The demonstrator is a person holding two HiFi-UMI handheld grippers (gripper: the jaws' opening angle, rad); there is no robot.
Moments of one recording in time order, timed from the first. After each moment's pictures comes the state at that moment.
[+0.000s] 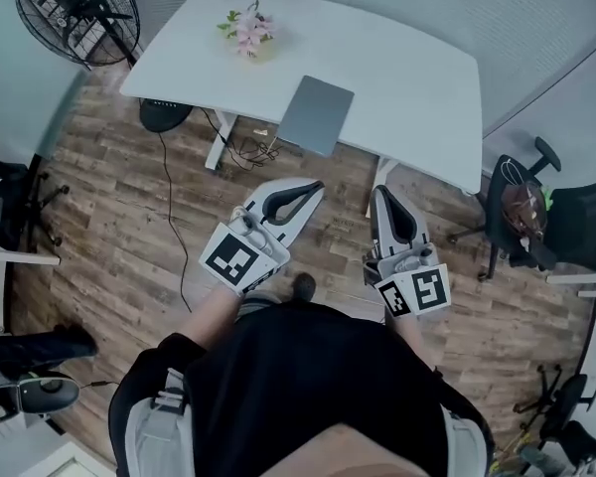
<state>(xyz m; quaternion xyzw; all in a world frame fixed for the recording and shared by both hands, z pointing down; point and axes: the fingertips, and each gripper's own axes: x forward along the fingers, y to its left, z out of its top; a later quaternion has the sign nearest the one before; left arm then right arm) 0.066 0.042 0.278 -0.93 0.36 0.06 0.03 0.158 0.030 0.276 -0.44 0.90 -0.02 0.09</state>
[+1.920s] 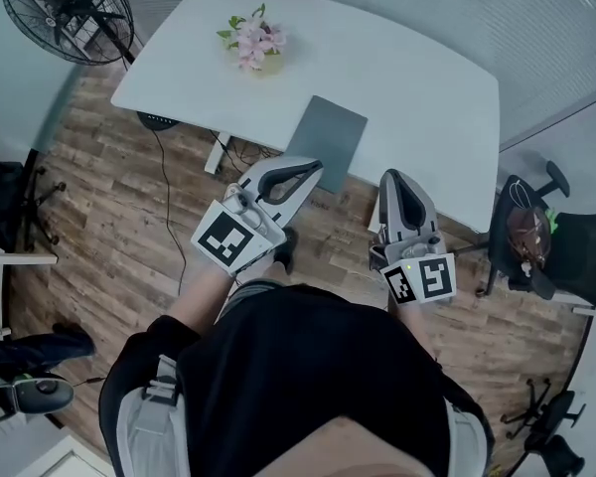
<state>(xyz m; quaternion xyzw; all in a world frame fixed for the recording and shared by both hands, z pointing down) 0.030 -0.084 0.276 -0.93 0.35 0.04 0.06 0.137 -0.100 0.281 -0.44 0.89 -0.01 0.08</state>
